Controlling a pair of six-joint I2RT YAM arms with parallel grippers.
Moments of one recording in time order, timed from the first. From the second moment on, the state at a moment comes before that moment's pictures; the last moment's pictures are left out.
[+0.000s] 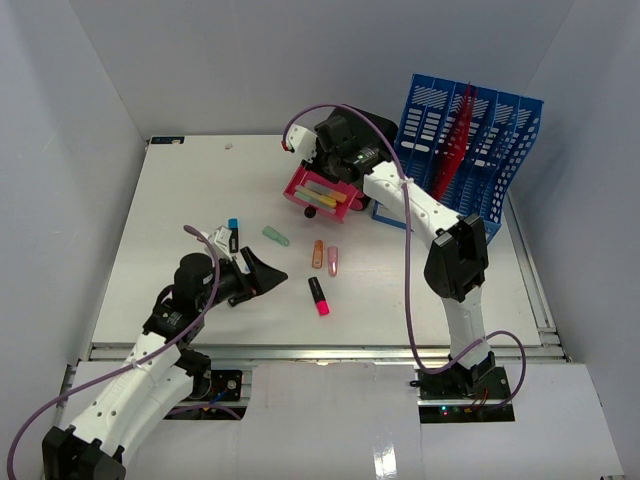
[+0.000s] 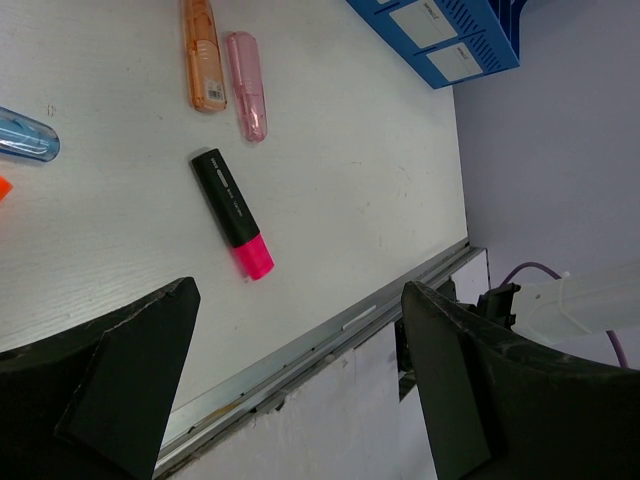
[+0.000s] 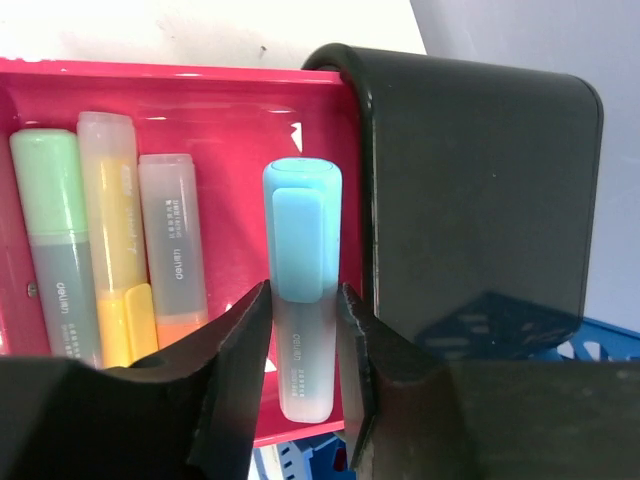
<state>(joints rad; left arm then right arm) -0.41 0.61 0.43 -0.22 0.35 -0.82 0.69 2.08 2.03 -0.61 0.14 -0.66</state>
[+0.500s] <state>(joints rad) -0.41 0.54 0.46 -0.27 0.34 -0.81 0.69 2.05 1.99 -0.65 0.00 -0.63</state>
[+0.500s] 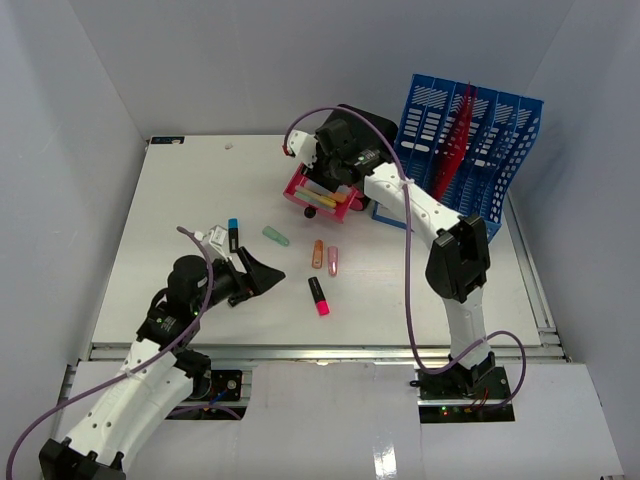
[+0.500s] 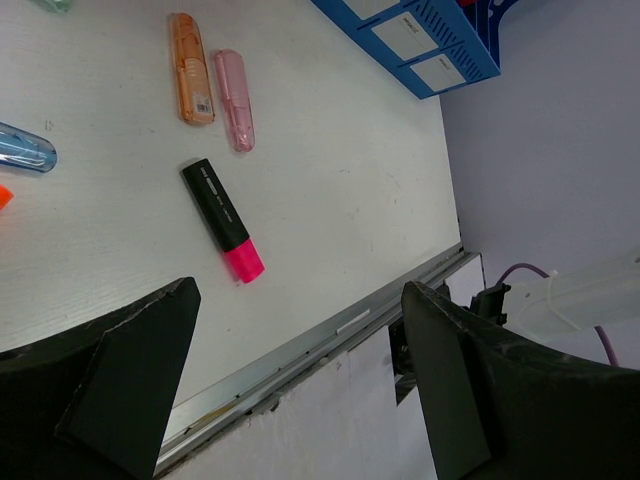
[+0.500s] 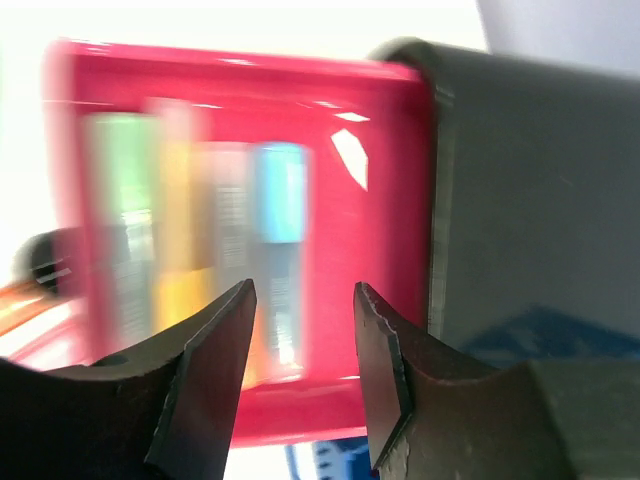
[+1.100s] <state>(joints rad) -0.41 0.44 0.48 -0.36 0.29 -0.81 0.84 1.81 1.60 -0.68 -0.52 -0.74</state>
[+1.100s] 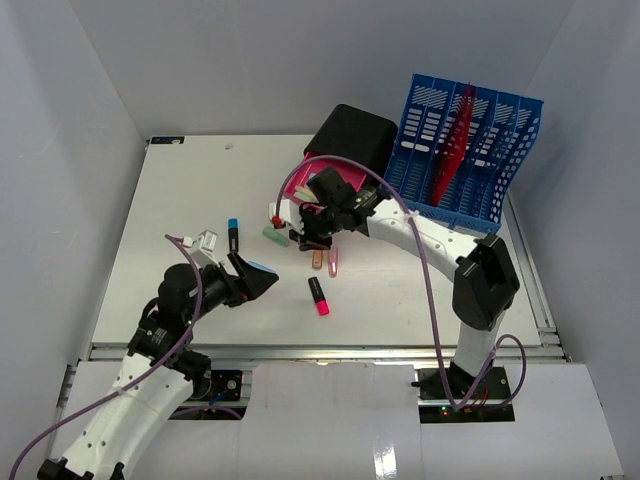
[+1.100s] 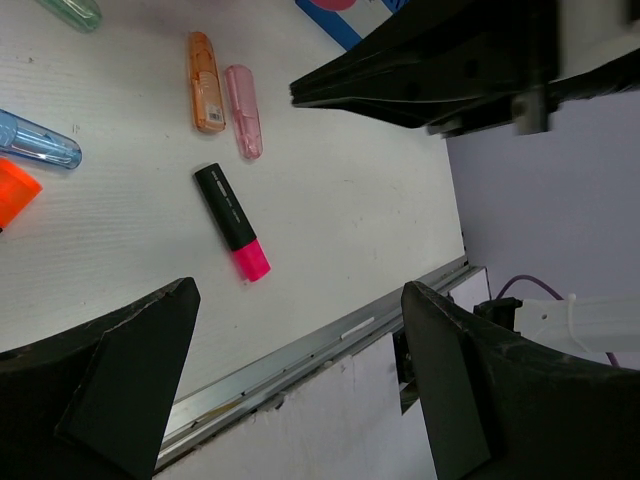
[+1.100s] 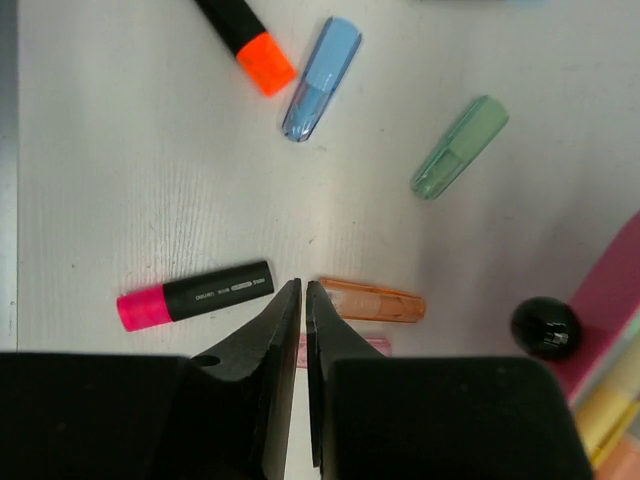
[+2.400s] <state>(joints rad) -0.41 0.36 0.48 -0.45 0.25 -0.81 0.86 2.15 1.76 -0.26 0.56 -0.66</state>
